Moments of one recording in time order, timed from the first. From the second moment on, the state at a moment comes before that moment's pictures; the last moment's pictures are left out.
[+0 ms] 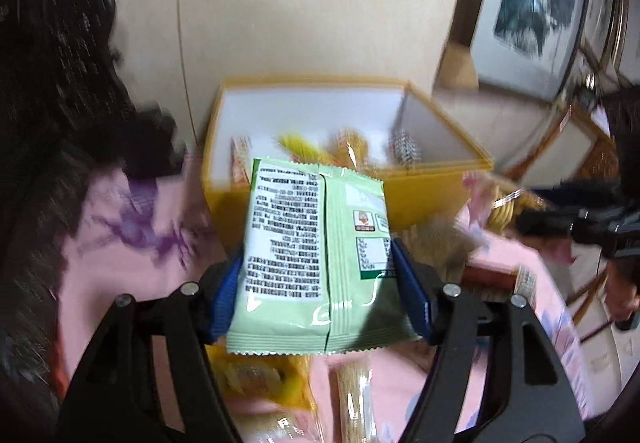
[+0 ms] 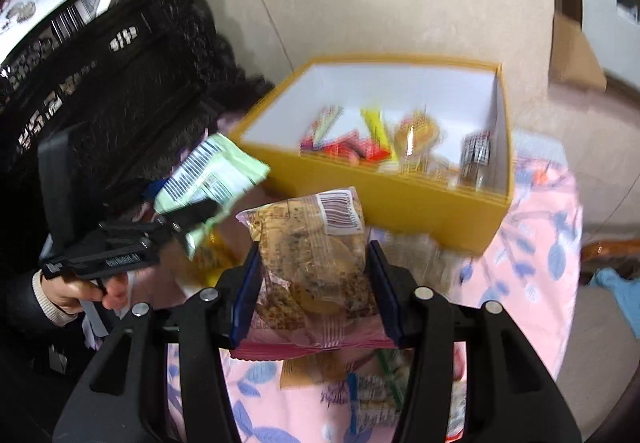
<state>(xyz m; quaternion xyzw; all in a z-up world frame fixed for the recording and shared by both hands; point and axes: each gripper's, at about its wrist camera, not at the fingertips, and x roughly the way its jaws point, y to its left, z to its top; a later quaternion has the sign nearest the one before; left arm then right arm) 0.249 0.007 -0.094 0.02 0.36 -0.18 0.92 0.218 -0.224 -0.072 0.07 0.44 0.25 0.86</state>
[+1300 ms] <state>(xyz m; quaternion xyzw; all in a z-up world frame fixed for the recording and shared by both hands) 0.271 0.007 -0.083 -0.01 0.35 -0.10 0.93 0.222 -0.297 -0.099 0.09 0.49 0.17 0.85</state>
